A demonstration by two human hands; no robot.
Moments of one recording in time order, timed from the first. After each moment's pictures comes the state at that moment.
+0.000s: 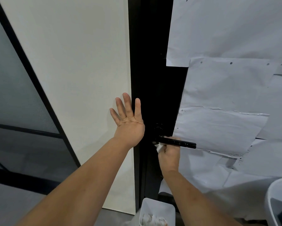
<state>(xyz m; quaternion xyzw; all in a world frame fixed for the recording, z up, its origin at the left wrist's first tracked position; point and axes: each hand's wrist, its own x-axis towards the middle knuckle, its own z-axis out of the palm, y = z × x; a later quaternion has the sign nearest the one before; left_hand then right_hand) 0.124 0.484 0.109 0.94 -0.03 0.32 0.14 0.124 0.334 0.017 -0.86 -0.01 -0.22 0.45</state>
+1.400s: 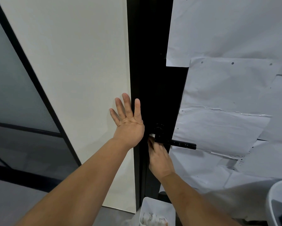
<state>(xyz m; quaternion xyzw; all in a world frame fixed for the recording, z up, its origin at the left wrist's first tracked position) 0.126 0.484 0.109 0.94 -0.03 0.32 0.14 0.116 0.340 0.003 -0.94 -0.26 -0.15 0.14</state>
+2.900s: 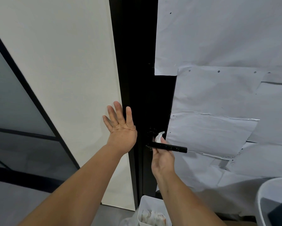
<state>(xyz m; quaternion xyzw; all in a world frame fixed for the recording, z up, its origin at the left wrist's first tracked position) 0.124 0.483 0.109 0.93 -0.03 0.33 0.14 0.113 0.335 0.059 -0.24 0.19 0.02 0.95</state>
